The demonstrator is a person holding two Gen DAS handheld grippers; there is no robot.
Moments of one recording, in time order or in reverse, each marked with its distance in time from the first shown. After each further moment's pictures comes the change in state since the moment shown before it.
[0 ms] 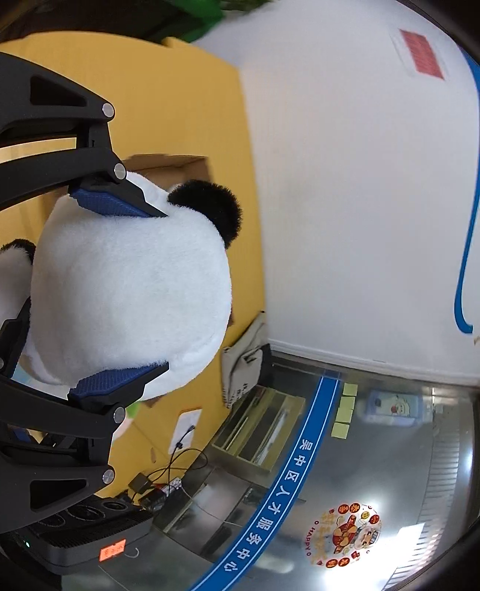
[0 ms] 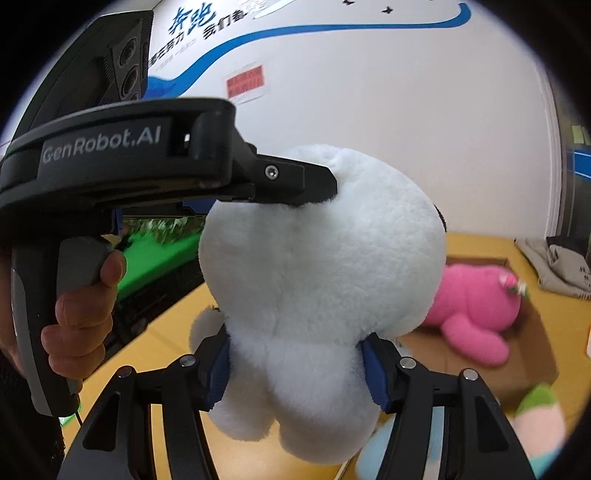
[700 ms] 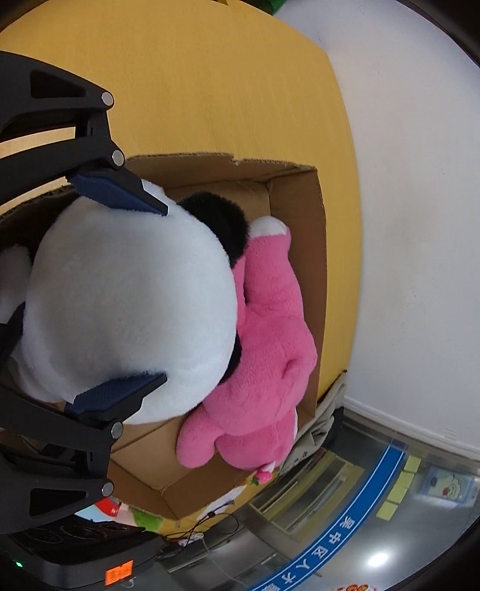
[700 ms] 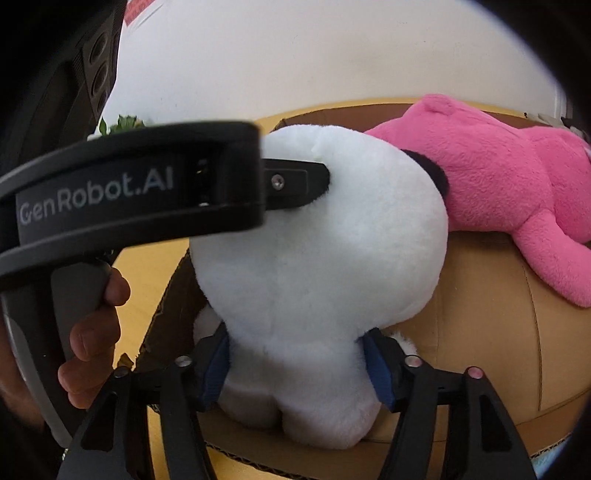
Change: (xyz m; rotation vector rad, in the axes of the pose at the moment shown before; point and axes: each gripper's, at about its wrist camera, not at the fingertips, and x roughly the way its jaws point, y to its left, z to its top) left arm 0.182 0.152 -0.078 -0.149 0.319 0.061; right arm 0.200 -0.029 -0.060 0.223 0.429 -0.068
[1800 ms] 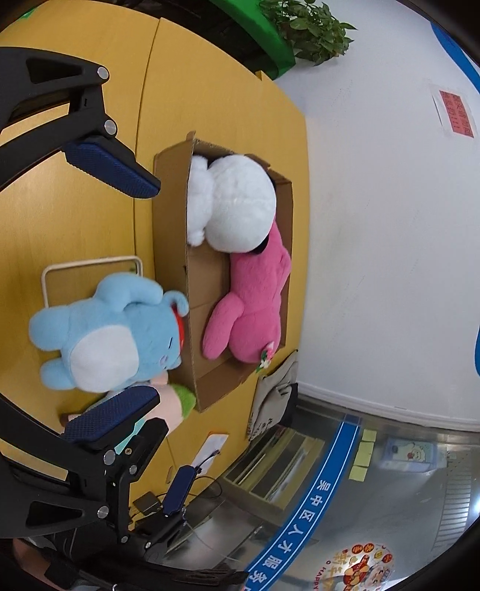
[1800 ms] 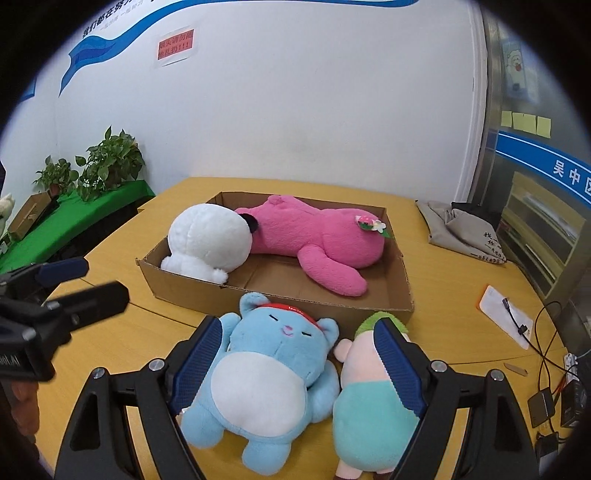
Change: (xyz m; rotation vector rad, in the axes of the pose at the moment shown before) left arm -0.177 -0.244 -0.159 -0.061 -0.263 0.135; right arm -0.264 -0.103 -0.090 -0.182 -0.277 -0.267
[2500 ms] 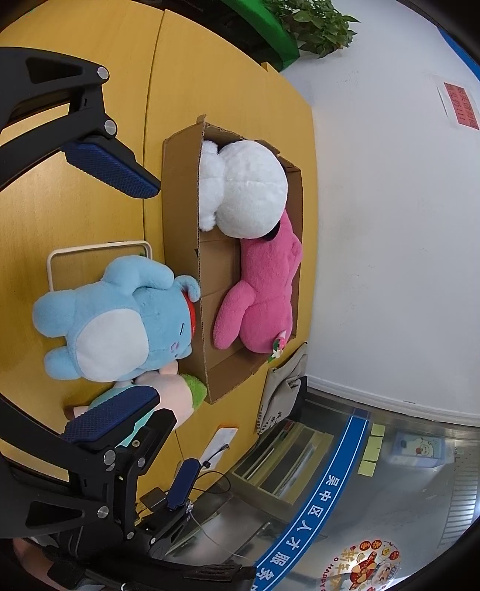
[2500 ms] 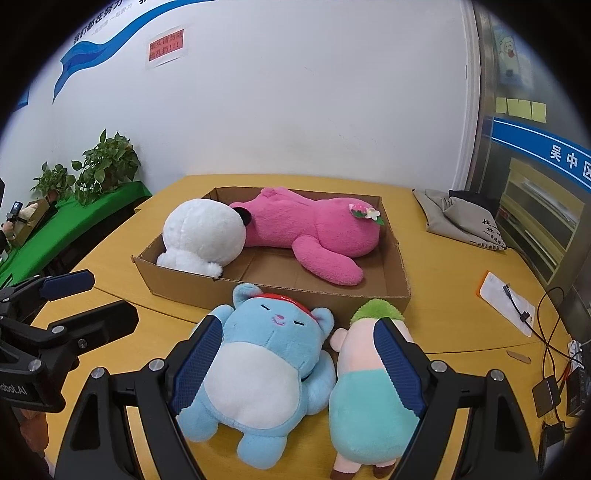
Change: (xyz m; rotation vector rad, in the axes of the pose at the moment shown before) left arm 0.010 -0.008 -0.009 -0.003 0.025 -0.019; right arm 0.011 -0.014 -0.005 0.032 0.023 -0.001
